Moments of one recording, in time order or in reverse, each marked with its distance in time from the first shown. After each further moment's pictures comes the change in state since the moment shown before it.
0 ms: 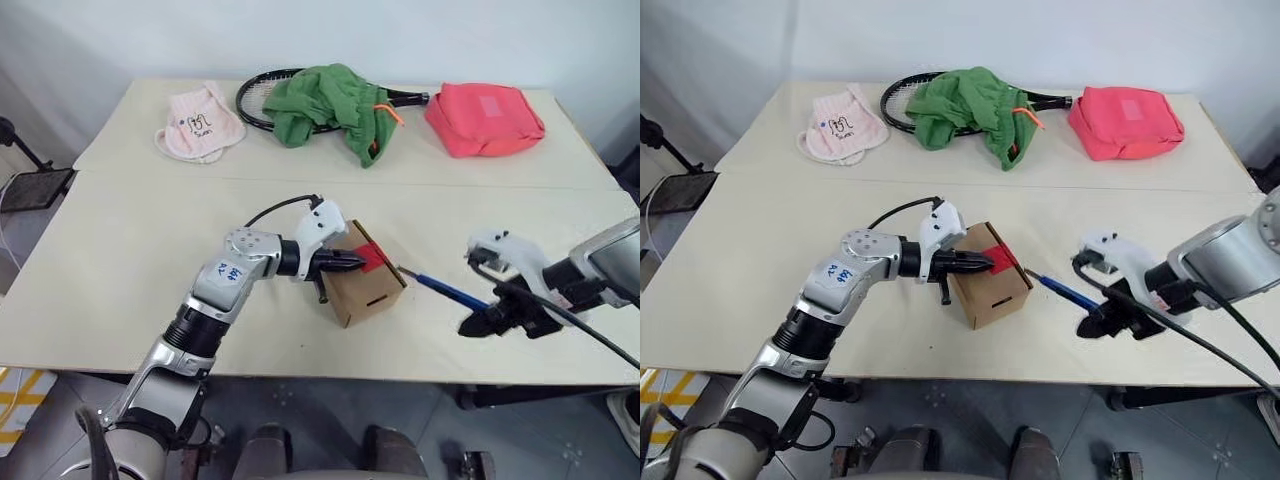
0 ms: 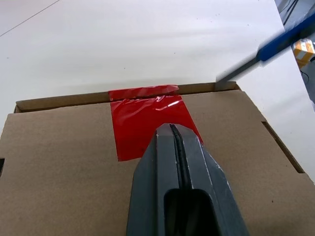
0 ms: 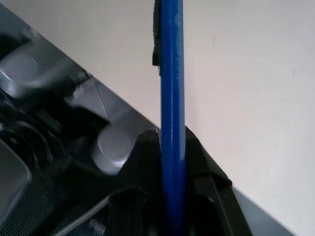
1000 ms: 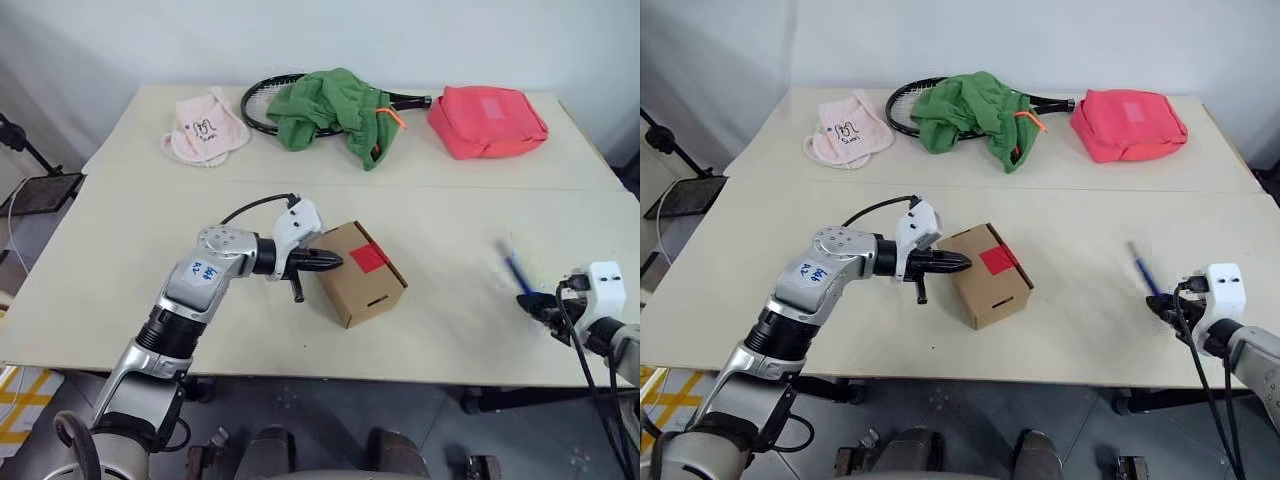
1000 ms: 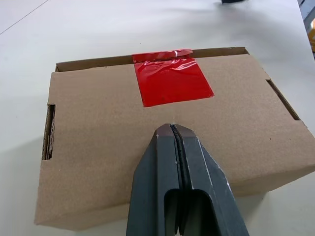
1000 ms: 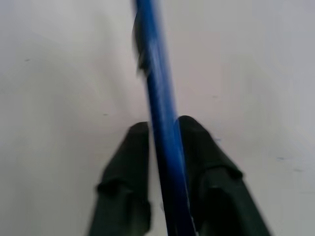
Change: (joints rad) left arm 0.022 0.106 0.039 -0.048 -0.010 0.010 -0.057; right arm 1.283 0.499 -1.090 0.226 -1.078 -0.839 0.308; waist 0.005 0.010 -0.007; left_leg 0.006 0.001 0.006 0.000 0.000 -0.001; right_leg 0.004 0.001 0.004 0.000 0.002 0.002
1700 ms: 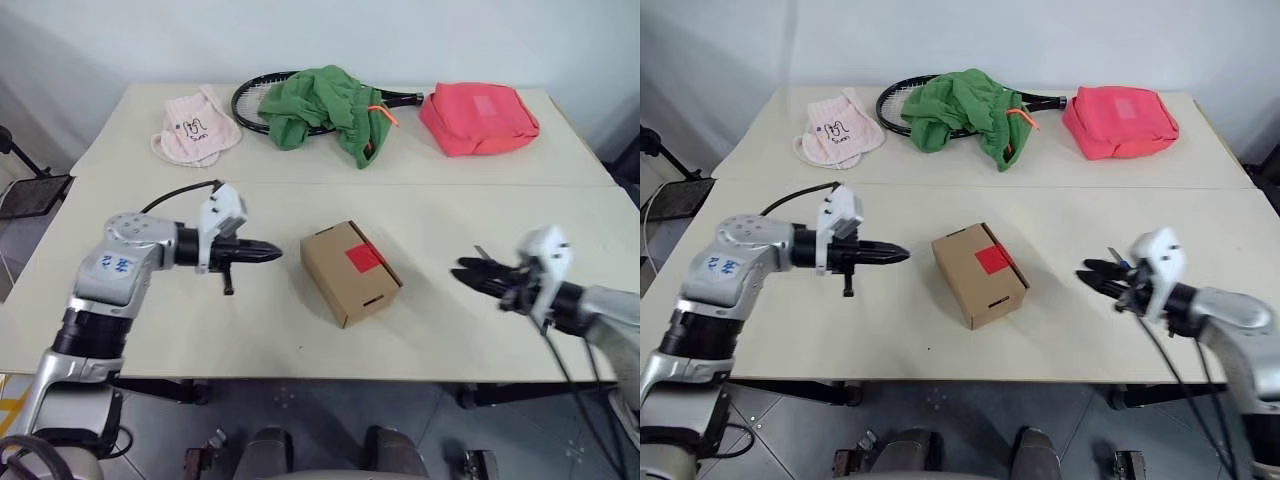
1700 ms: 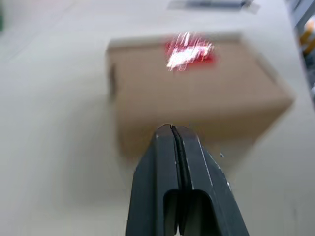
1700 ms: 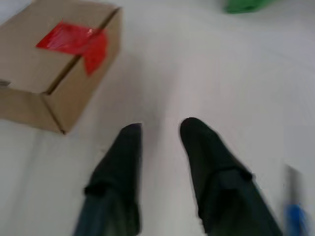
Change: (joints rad) left arm 0.094 0.285 0.177 0.021 -0.108 -0.055 -0.200; right arm -0.207 0.149 0.116 -0.186 -0.310 -0.194 0.447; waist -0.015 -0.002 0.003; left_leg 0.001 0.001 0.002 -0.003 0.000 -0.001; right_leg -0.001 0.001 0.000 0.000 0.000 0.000
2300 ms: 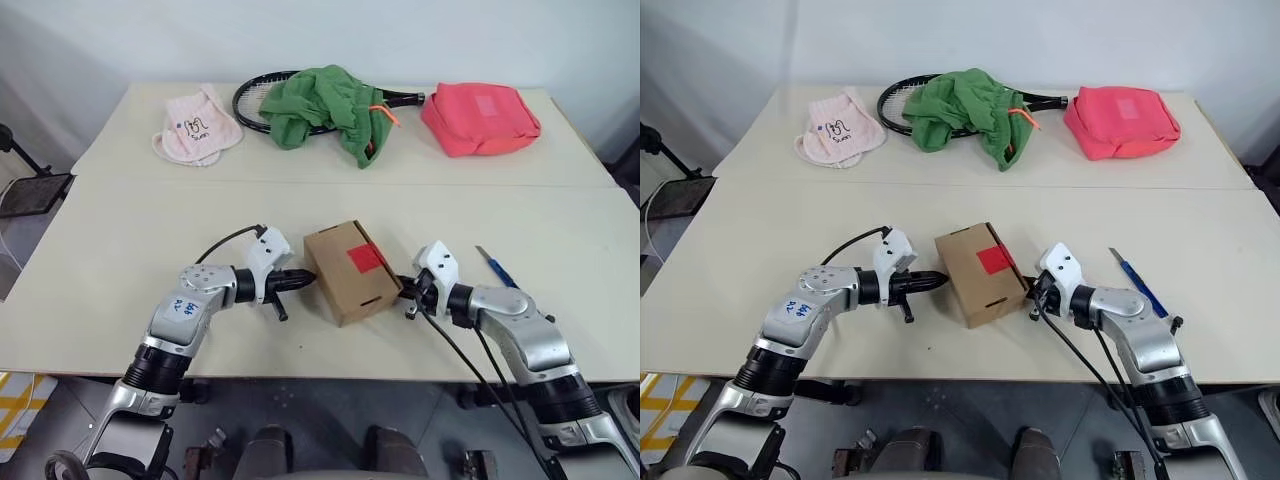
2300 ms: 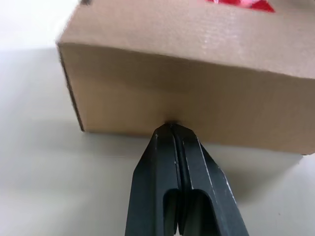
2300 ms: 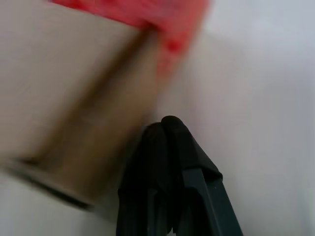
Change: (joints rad) left arm 0.125 -0.275 -0.088 -0.036 0.086 0.011 0.322; right arm -0.173 0.265 0.254 0.103 -0.241 0.027 -0.005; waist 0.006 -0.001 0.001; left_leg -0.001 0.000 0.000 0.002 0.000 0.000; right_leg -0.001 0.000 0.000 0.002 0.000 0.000
